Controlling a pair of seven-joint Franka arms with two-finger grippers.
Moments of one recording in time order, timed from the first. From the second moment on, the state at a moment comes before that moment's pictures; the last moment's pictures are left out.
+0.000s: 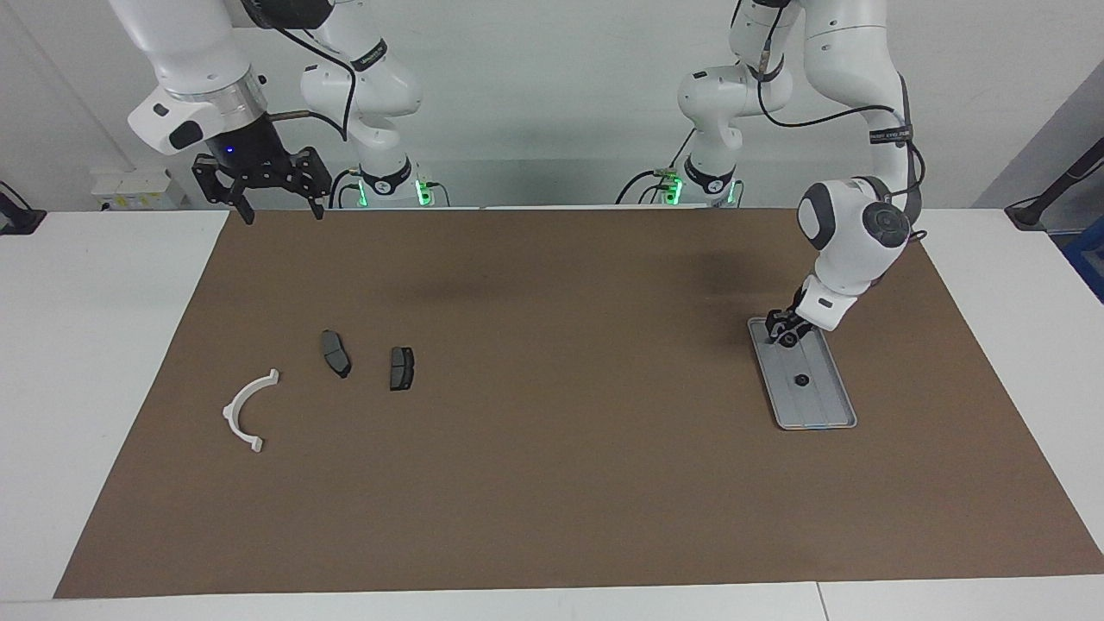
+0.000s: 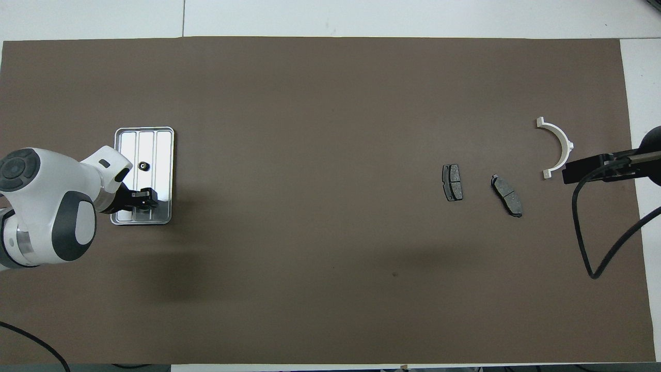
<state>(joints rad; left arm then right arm) 0.08 0.13 -0.07 -2.26 0.00 2.32 -0.06 -0.05 -0.10 0.07 -1.65 0.01 1.55 -0.04</state>
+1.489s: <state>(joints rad) -0.51 0.34 -0.08 -1.78 0.00 2.14 -0.97 -0.05 -0.10 0.07 -1.65 0.01 1.55 -0.04</state>
